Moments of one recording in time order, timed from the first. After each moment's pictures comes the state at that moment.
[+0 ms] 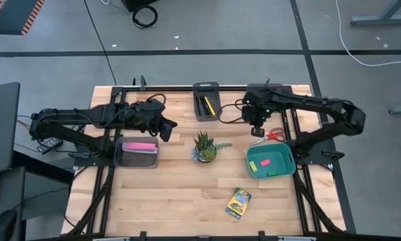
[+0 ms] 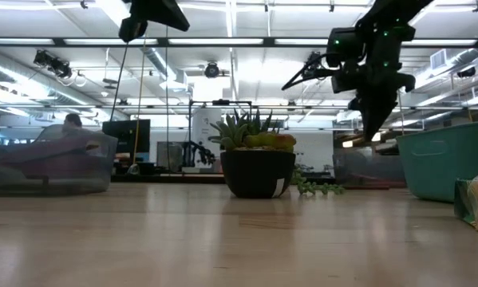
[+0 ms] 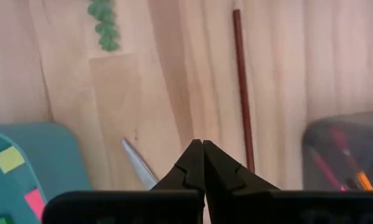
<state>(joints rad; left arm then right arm) 0.03 1.14 1.12 -0.57 -0.21 -0.75 -0.49 1.32 0.94 -0.95 -0.09 -0.34</state>
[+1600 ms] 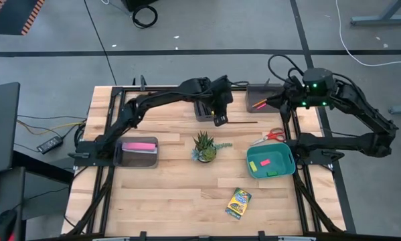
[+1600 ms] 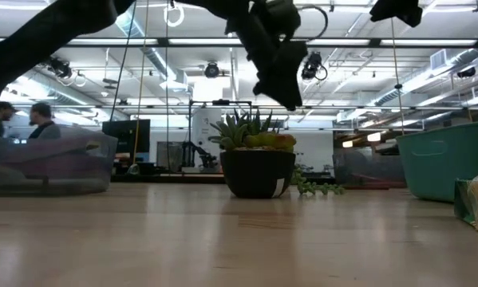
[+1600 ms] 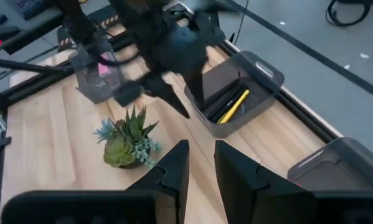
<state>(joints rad) 0.28 2.29 2.31 -0.96 0.09 0.04 -0.49 0.79 1.25 -1.02 -0.14 0.17</state>
